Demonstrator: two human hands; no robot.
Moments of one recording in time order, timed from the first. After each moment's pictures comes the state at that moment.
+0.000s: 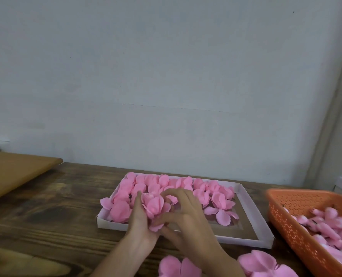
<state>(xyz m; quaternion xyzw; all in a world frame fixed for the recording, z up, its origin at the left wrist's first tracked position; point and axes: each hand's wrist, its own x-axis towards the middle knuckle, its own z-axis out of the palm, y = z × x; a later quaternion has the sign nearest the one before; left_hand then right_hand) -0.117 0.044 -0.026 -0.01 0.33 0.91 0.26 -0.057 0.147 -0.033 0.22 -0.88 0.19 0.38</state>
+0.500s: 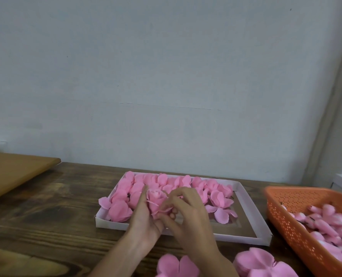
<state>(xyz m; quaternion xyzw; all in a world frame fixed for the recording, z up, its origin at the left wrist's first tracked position) -0.132 0.033 -0.043 0.03 0.40 0.89 0.23 -0.067 0.148 -0.041 0.14 -0.85 0.26 0.44</state>
